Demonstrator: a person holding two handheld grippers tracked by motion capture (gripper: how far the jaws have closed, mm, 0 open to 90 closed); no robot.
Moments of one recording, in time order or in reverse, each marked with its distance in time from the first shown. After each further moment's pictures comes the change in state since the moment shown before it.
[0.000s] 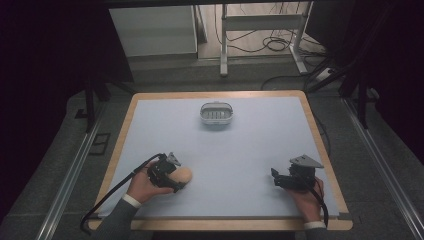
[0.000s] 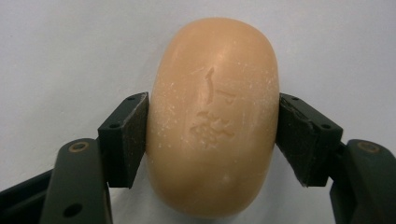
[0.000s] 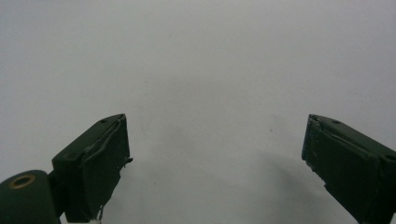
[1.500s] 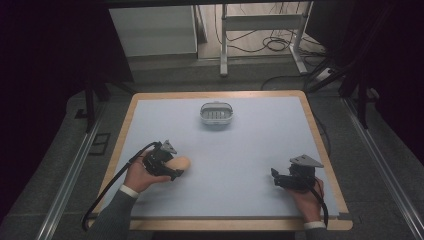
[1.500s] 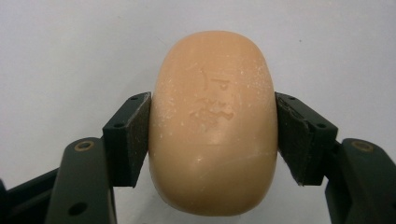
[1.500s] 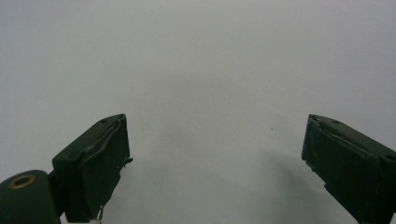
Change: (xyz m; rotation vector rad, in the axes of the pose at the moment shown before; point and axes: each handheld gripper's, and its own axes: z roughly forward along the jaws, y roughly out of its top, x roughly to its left) left arm 0.019 0.017 -0.026 -0.087 0.029 -0.008; right arm -0.001 0.000 0.001 0.010 0.004 0.009
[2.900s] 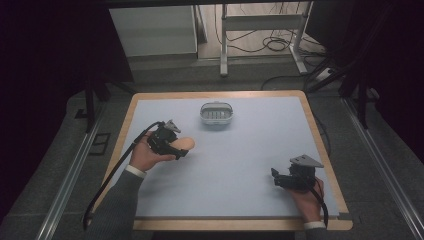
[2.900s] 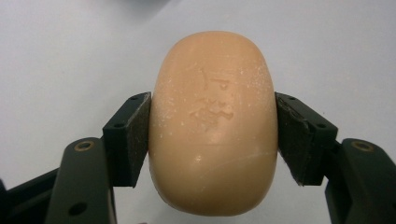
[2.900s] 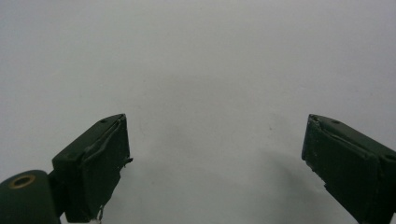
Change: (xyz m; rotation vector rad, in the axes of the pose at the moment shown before) left arm 0.031 0.049 -0.007 -0.056 0.013 -0.001; right arm 0.000 0.000 0.000 0.000 -0.003 0.001
